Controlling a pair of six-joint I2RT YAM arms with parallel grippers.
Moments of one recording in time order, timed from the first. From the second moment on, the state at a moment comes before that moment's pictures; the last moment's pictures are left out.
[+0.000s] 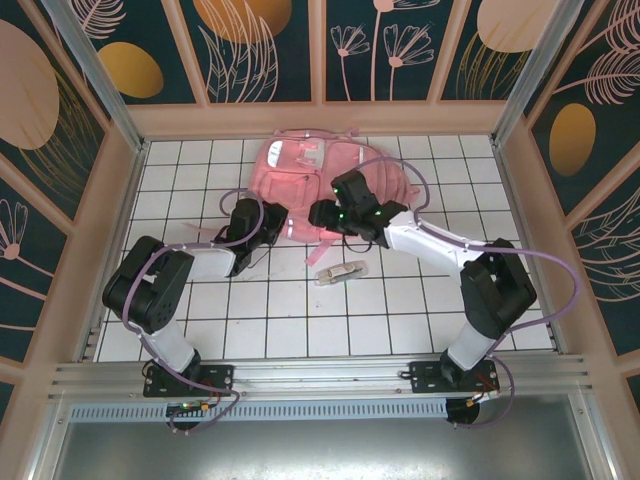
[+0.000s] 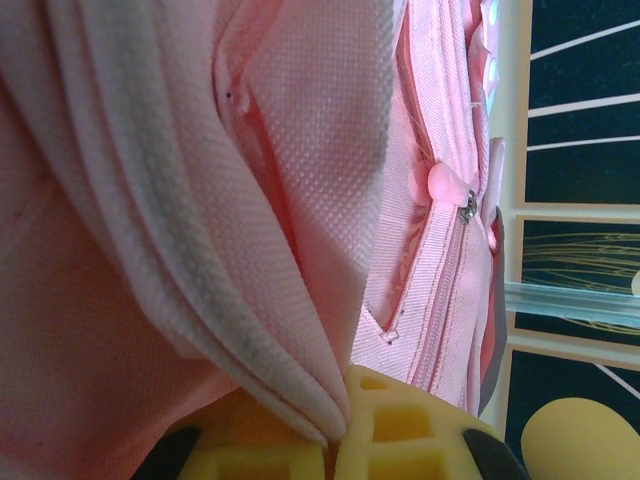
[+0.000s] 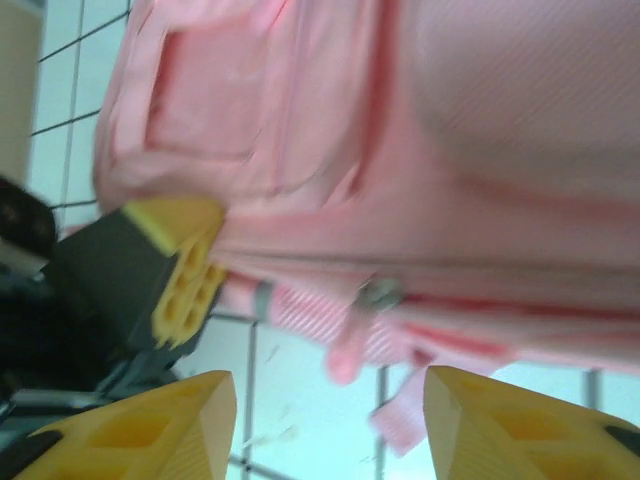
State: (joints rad) left arm -0.46 1.72 0.72 0.57 0.07 -1.41; right arm 0.72 1.66 1.19 -0.29 -0.09 0.80
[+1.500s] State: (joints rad) left arm -0.44 1.67 0.71 0.54 0.13 -1.34; right arm 0.60 1.75 1.17 -0.40 -0.26 0.50
